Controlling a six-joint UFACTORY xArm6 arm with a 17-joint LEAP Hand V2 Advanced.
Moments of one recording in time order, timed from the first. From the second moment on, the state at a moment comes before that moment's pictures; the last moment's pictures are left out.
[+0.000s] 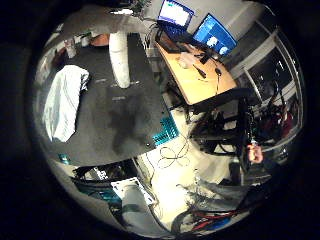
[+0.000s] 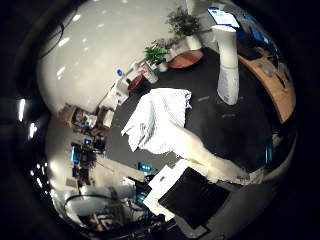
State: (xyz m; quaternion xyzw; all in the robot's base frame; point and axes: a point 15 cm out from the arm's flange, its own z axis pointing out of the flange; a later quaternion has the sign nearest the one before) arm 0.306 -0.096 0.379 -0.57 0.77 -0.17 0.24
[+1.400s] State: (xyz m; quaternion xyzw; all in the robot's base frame) arm 0.441 -0.202 0.324 -0.46 0.76 -0.05 0.45
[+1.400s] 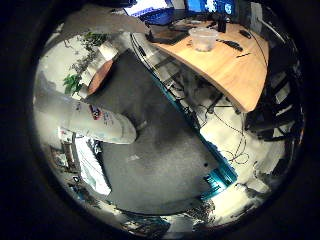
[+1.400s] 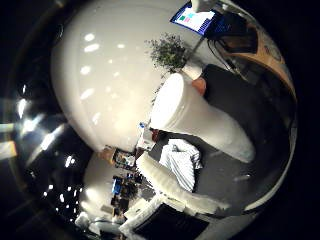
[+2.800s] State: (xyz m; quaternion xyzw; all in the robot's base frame) arm 0.499 -0.182 0.309 -0.46 0.76 -0.06 0.46
